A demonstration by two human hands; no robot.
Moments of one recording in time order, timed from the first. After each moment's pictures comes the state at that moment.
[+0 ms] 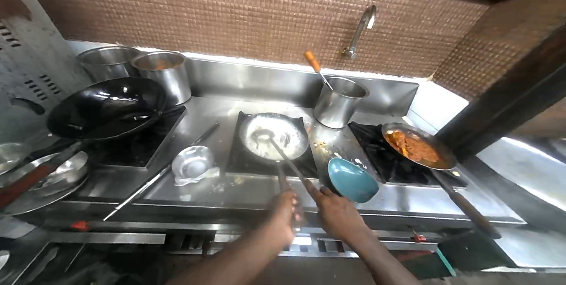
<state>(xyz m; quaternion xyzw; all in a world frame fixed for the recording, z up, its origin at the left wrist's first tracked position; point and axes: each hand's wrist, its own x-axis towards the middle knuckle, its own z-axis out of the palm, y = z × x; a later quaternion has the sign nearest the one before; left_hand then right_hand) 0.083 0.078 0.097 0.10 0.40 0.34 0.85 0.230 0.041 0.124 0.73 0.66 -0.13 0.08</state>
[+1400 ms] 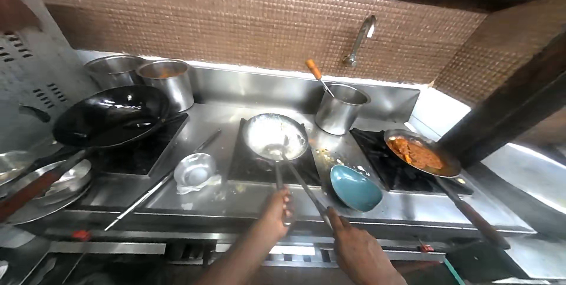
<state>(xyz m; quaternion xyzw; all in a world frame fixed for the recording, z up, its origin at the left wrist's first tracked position) 0.074 0.115 0.070 0.09 0.35 0.36 0.86 0.221 -0.009 0.135 0.78 0.60 -0.14 0.12</state>
